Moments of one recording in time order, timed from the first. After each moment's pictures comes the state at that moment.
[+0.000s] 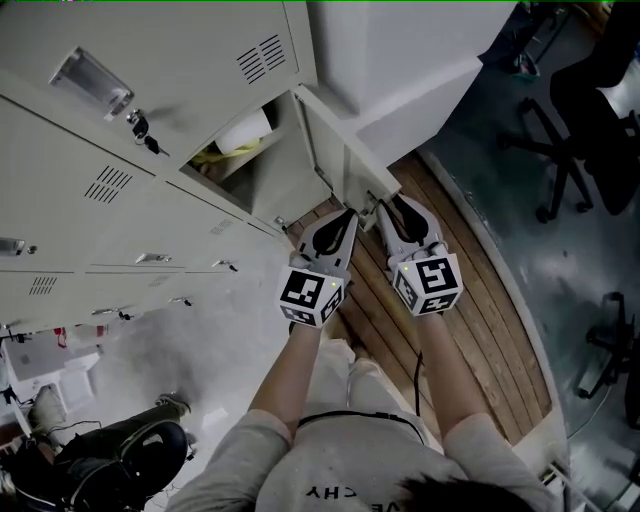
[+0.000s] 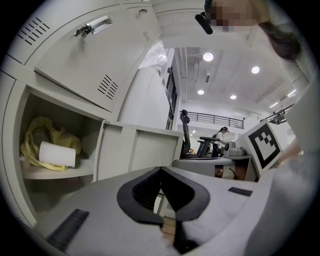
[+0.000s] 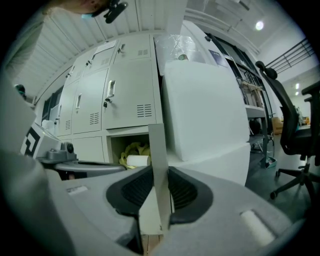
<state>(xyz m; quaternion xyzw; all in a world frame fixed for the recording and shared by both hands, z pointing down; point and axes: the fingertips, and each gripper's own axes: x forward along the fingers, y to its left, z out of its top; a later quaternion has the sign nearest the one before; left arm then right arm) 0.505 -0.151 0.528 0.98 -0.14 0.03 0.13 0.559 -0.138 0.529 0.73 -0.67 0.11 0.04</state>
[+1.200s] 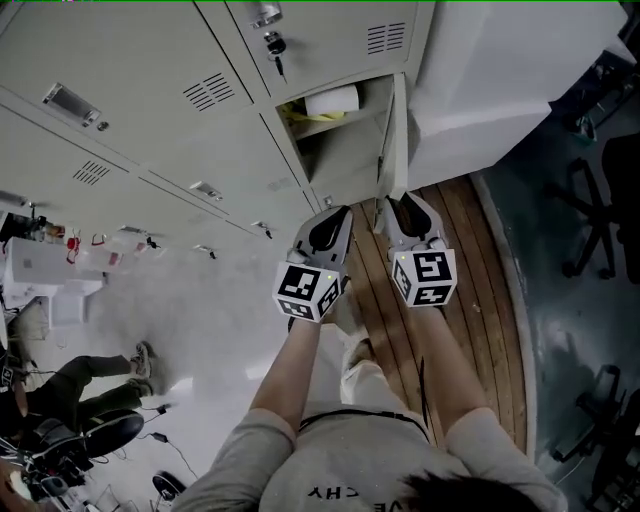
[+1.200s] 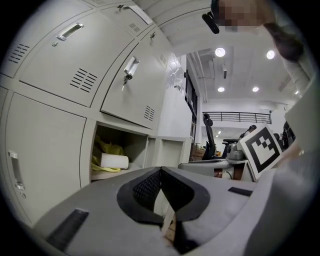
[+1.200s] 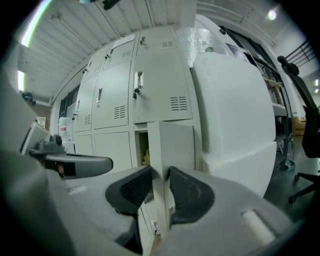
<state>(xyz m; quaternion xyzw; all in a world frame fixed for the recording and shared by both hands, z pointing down) 0.361 -0.171 0.519 0.95 -0.29 0.02 0.12 0.443 -0.170 0.533 0.67 -0.73 0.10 0.06</state>
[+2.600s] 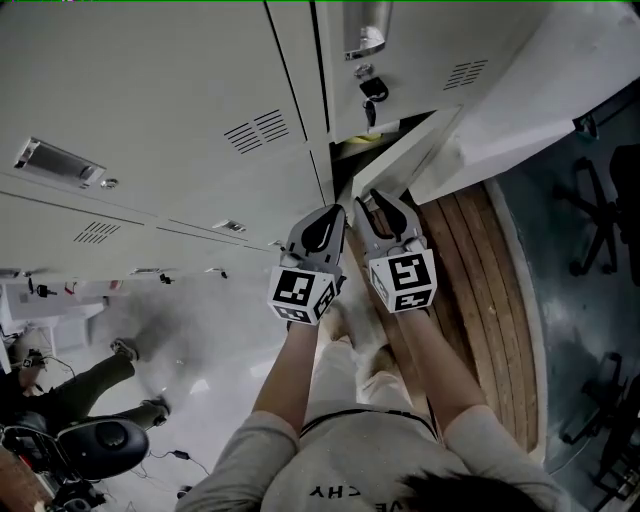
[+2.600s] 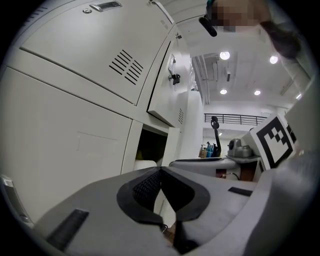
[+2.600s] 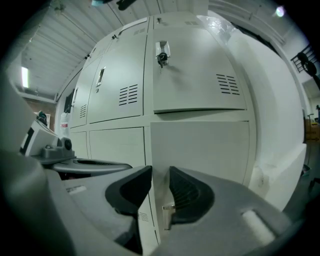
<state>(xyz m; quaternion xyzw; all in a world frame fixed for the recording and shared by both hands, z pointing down) 0.283 -0.307 0.533 0.95 -0.29 0.01 0.13 0.321 -0.311 0.533 0.64 -0.76 0.09 0.07</state>
